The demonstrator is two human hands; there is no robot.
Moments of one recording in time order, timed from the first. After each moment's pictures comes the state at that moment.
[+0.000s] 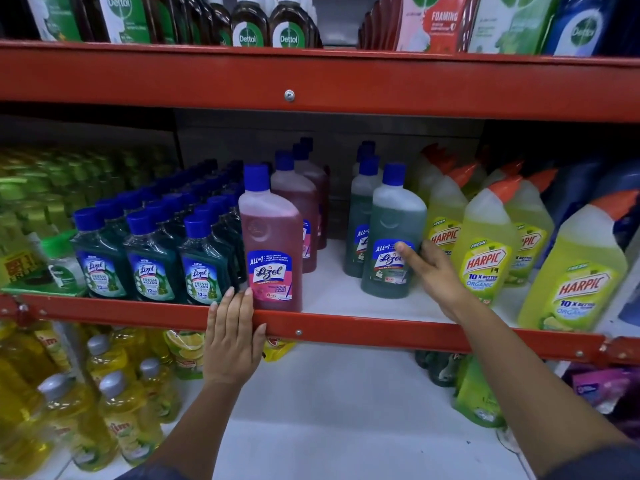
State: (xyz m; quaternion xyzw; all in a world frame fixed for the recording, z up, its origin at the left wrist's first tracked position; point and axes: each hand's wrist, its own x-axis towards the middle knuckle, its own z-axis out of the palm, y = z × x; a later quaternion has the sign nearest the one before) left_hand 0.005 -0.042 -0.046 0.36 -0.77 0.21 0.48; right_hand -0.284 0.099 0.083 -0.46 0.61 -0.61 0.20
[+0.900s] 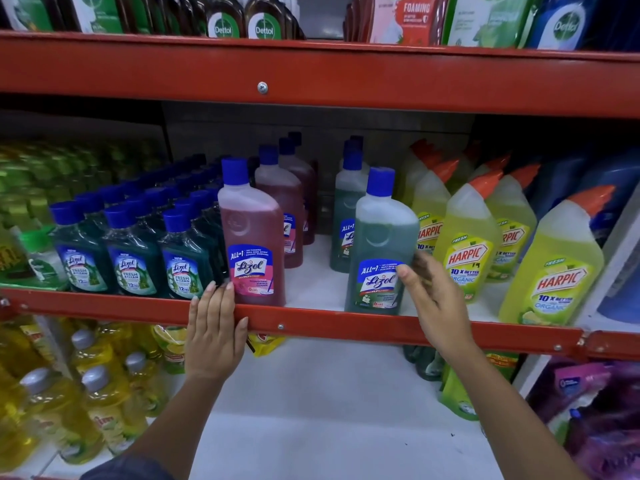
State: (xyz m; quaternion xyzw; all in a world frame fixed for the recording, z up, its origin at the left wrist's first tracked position) left_hand 0.005 -0.037 -0.042 0.38 -0.78 0.20 0.46; right_hand -0.246 0.161 0.066 -0.48 0.63 -0.61 0.04
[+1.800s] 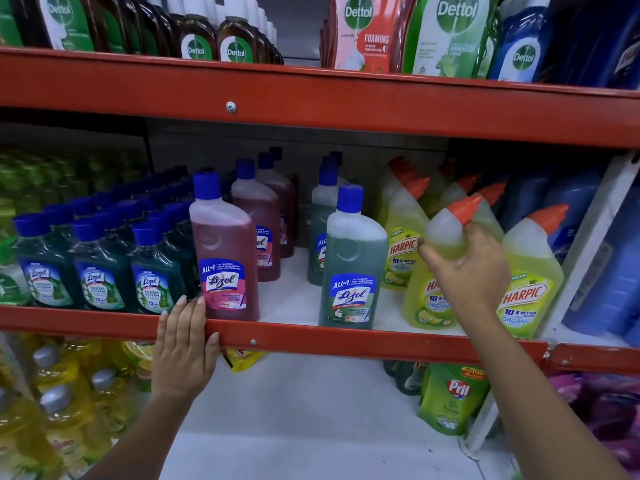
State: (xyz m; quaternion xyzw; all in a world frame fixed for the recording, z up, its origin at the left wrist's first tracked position) left_hand 0.005 -0.036 -0.043 0.38 -0.78 0.20 0.46; right_hand -0.316 0.171 0.123 -0.34 0.74 -0.46 -0.35
